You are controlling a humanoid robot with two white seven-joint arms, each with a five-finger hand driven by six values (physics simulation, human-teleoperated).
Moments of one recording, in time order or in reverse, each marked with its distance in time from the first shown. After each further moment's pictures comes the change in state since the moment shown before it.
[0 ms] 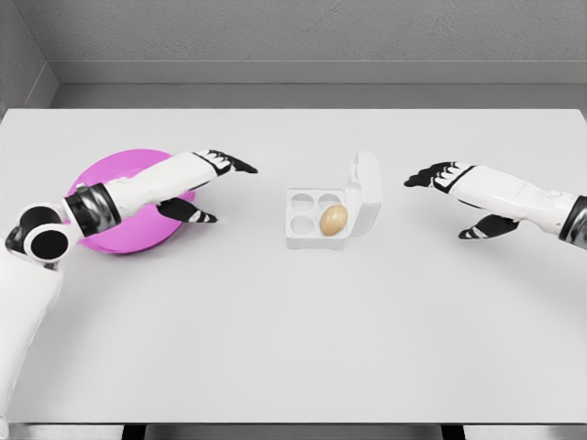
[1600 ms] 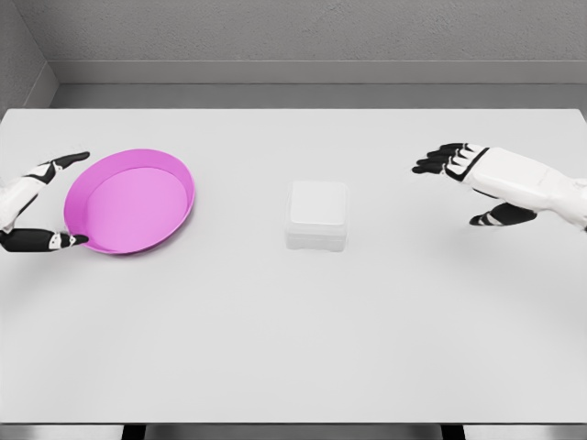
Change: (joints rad) left arm 0.354 0.082 0.469 -0.072 0.287 0.002 0.000; right arm 0.061 -0.073 -0.142 -0.126 0.016 -0.019 0.000
